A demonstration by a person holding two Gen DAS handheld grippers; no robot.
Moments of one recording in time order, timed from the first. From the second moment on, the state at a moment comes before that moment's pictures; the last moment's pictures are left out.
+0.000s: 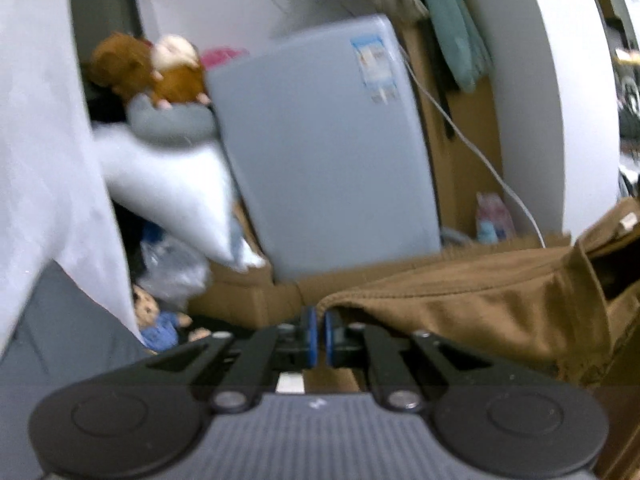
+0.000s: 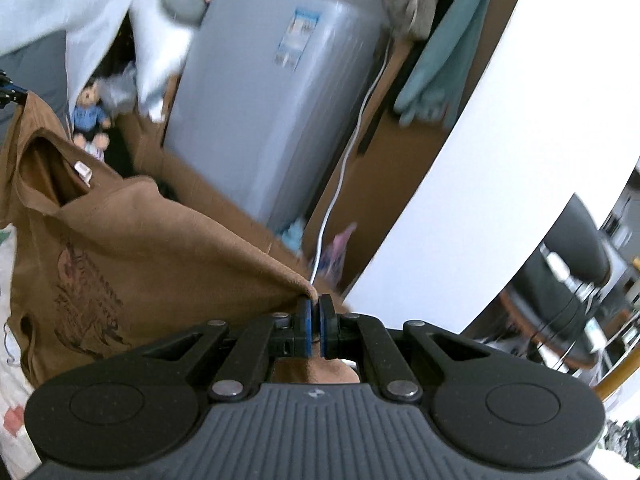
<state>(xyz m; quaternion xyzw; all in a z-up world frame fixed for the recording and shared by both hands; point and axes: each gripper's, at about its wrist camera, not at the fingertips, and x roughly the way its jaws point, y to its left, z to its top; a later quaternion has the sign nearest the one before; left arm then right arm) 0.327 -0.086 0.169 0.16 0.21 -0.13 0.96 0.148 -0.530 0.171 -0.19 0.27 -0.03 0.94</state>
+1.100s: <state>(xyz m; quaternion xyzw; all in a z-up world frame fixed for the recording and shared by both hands) 0.080 0.019 0.336 0.07 0.02 -0.15 0.99 -0.093 -0.494 0.324 -0.22 0.08 0.06 0.97</state>
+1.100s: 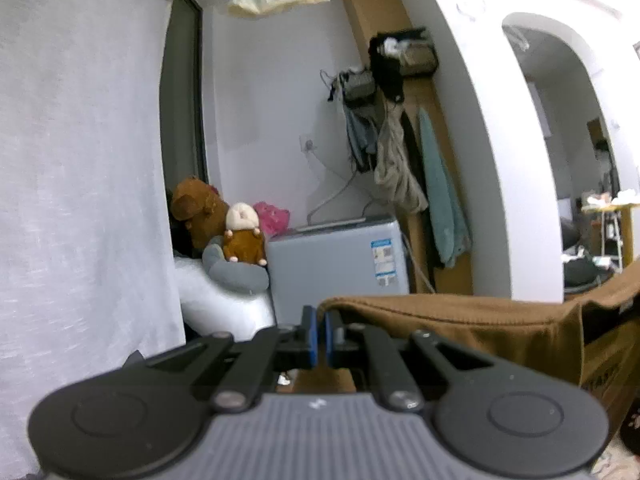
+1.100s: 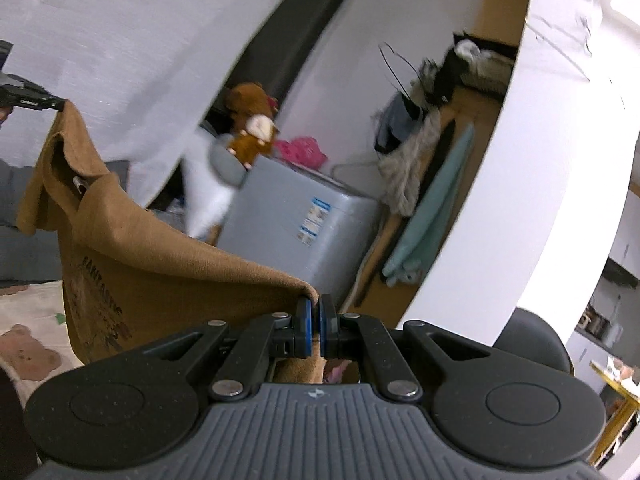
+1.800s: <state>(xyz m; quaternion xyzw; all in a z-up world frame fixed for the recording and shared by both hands) 0.146 0.039 0.237 0.06 0.16 -0.15 0.97 -0.002 -0.487 0.245 -0.22 0.22 0.13 0.94</state>
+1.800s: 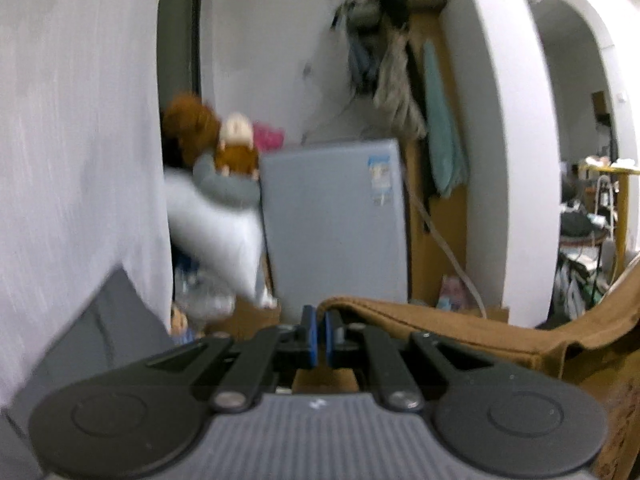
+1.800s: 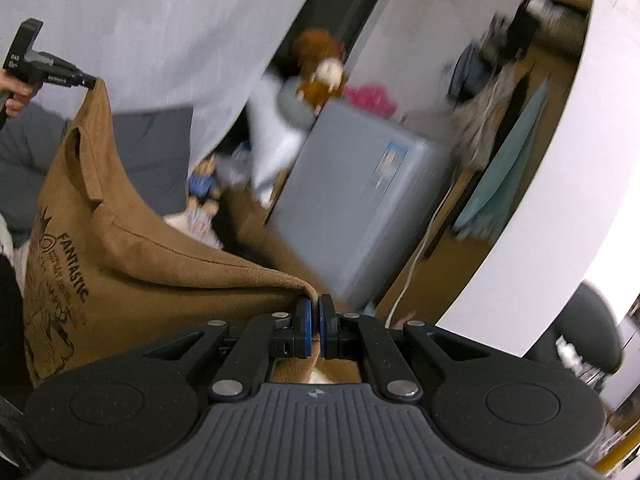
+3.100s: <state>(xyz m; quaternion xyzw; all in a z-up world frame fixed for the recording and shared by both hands) 0.515 -0.005 -0.061 0.08 0.39 -0.06 0.92 0.382 -0.459 -0.076 -0.18 0.44 0.04 0.88</state>
